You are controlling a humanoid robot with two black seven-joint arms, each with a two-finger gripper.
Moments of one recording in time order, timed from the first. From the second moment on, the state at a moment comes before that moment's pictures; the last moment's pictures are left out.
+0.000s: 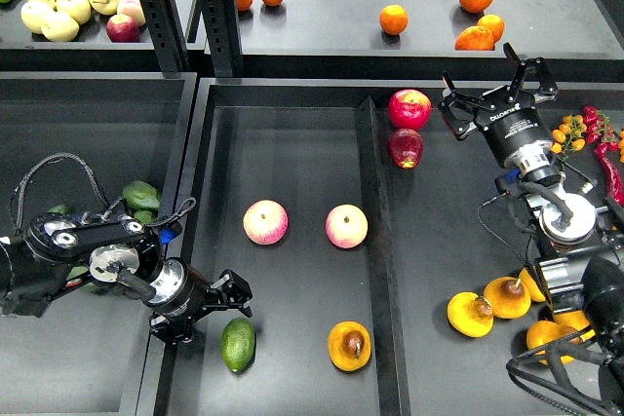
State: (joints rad) left arm -0.88 0.27 0.13 -0.82 0.31 -0.49 0.49; right arm 0.67 0.02 1.49 0.50 -0.14 0.58 -0.09
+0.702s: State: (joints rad) left arm -0.83 0.20 0.12 -0.74 0.35 -0.49 0.49; right arm 0.67 0.02 1.49 0.50 -0.14 0.58 -0.09
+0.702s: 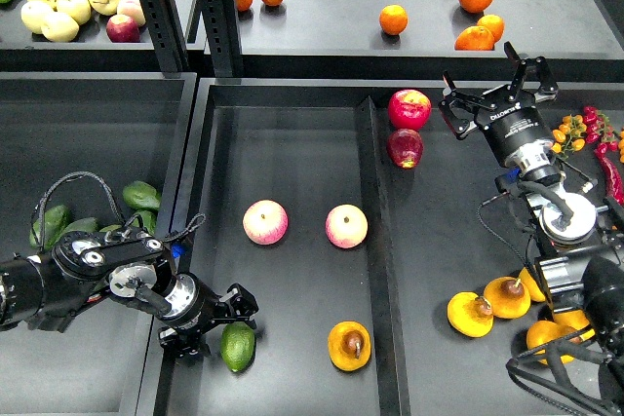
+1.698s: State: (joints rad) left arm -0.80 0.18 0.05 -0.66 0.47 -0.49 0.49; right arm 0.66 0.01 1.49 0.50 -0.14 0.58 -0.10
